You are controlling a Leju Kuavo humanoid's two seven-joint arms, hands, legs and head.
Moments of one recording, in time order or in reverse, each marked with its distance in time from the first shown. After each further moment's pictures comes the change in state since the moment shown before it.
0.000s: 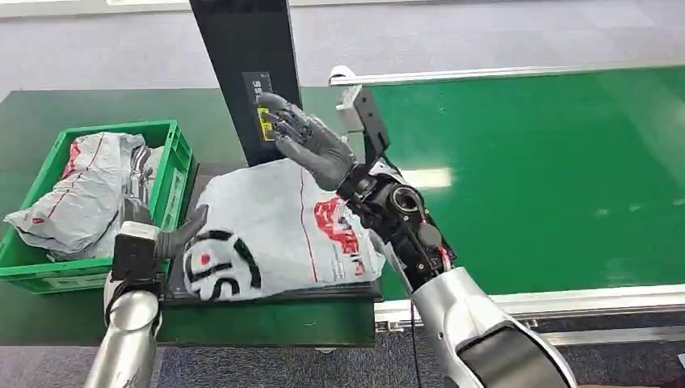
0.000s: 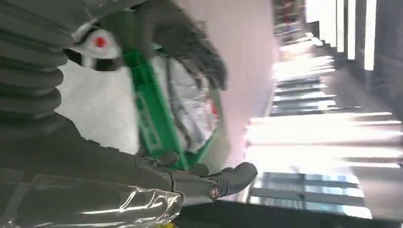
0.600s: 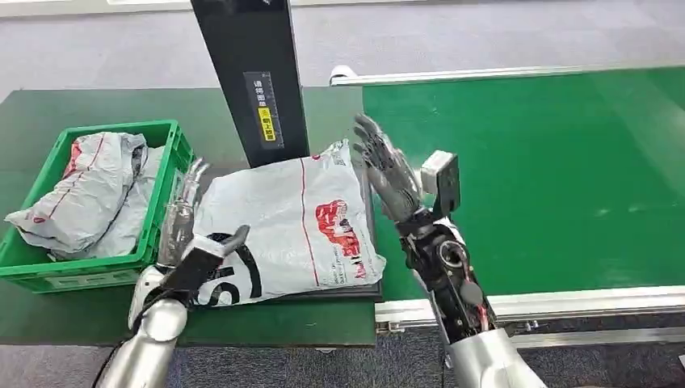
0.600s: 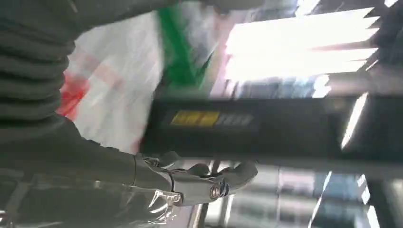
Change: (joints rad) left arm 0.028 0.013 -0.170 0.008 -0.306 0.032 0.087; right arm 0.358 -0.157 -0.095 -0.321 0.271 -0.269 -0.236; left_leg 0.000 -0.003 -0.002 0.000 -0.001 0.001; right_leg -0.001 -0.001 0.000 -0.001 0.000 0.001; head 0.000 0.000
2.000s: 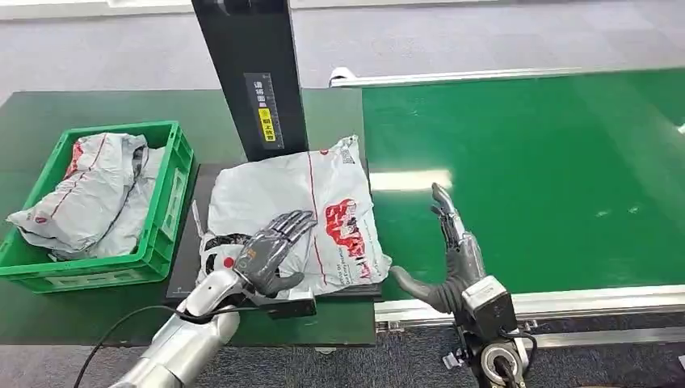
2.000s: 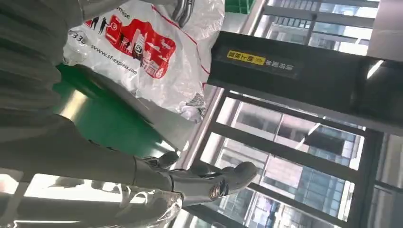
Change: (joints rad) left arm -0.240 0.026 -0.326 0.571 -0.416 0.074 0.014; right arm 0.478 -0.099 -0.077 -0.536 0.253 -0.184 -0.067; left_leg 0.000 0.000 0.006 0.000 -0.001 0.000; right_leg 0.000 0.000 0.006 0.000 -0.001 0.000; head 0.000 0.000
